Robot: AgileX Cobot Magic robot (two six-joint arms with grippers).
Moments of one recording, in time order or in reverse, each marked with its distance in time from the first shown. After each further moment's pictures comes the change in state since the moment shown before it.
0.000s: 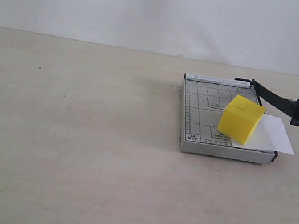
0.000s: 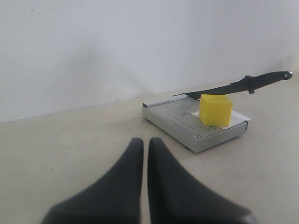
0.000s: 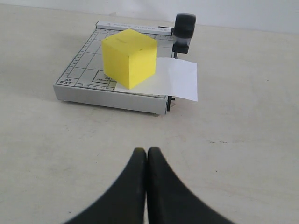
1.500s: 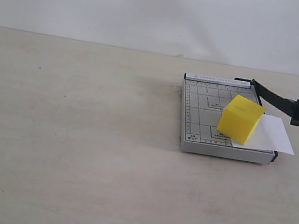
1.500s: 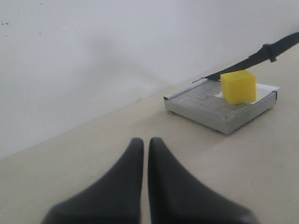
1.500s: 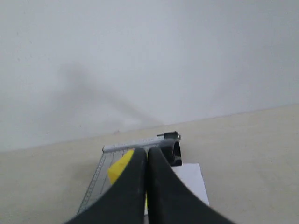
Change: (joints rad) left arm 0.000 0.000 0.000 0.277 0.001 -0.028; right arm 0.000 0.000 0.006 0.065 -0.407 0.201
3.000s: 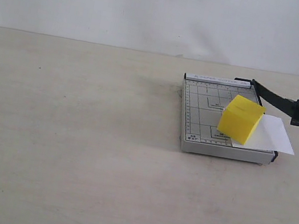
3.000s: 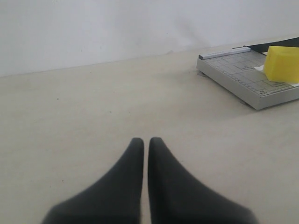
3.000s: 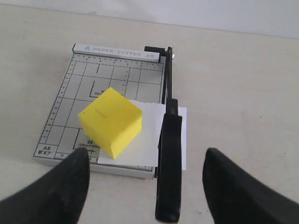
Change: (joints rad) left arm 0.180 0.000 0.000 0.172 0.167 -0.379; right arm 0.000 0.842 -0.767 -0.227 0.589 -0.026
